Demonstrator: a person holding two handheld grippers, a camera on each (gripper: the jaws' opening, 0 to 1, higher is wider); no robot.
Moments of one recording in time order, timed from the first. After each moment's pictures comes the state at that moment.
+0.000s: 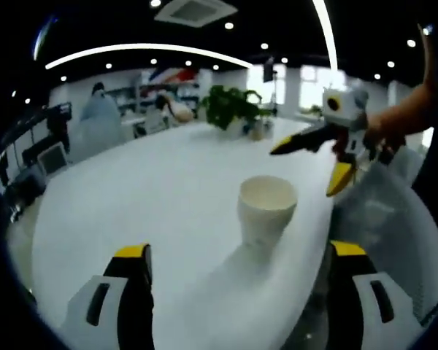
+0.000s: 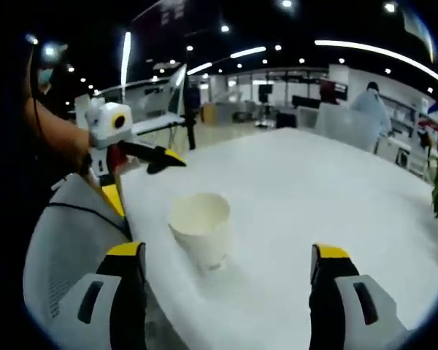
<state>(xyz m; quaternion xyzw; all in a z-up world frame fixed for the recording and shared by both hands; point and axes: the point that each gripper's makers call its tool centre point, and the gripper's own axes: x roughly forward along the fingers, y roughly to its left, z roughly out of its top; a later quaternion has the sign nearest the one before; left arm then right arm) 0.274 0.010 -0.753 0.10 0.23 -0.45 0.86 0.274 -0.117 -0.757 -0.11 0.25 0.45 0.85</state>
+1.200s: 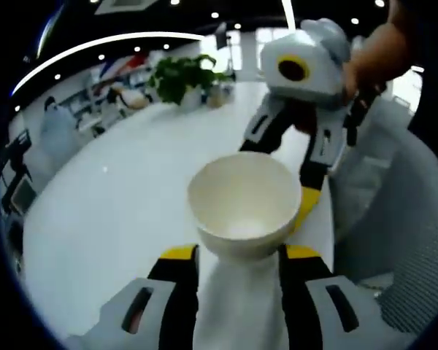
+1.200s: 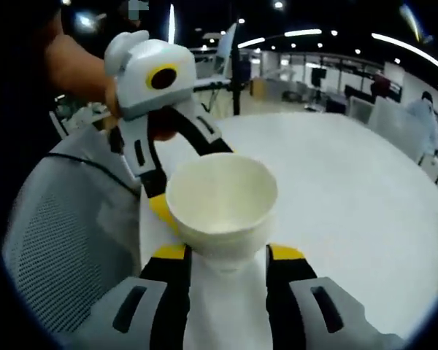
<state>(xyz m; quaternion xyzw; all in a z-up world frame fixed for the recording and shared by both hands) 0.286 -0.055 -0.797 0.21 0.25 -0.54 0.77 0.280 -0.071 -0.801 -0.17 0.27 0.54 0.78</state>
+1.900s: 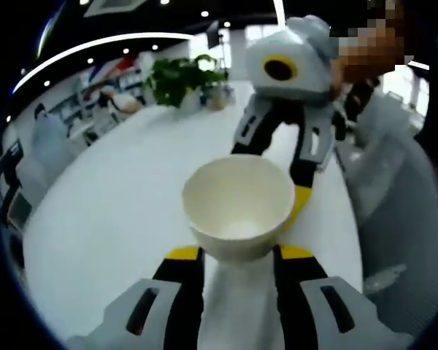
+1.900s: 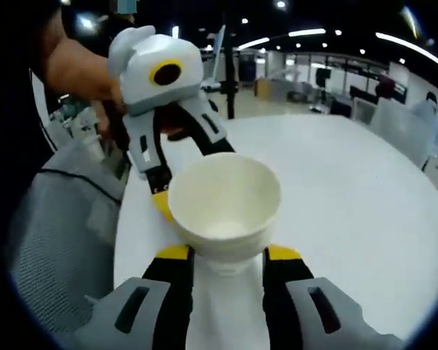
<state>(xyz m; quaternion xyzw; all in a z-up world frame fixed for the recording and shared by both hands) 0.369 -0.064 -0.775 0.22 0.25 -0.56 0.75 0.368 -0.082 -0.779 -0.17 0.28 0.55 0.77</state>
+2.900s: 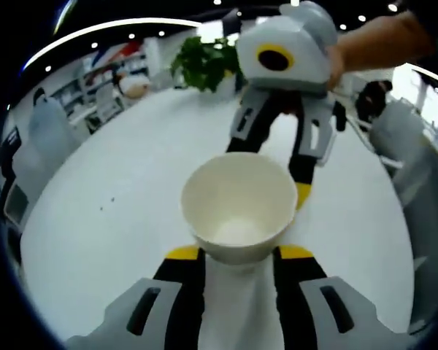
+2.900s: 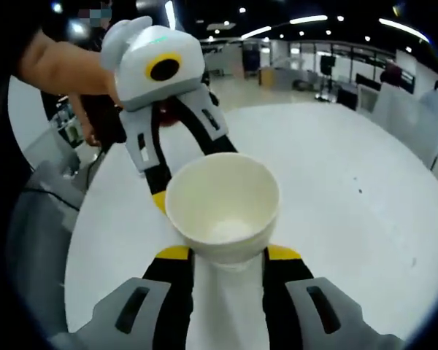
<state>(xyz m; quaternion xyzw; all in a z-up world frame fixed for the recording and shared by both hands) 0.512 -0.058 -0.801 0.23 0.30 -0.55 0.74 0.506 -0.073 -0.802 -0.18 0.31 0.57 0.74</state>
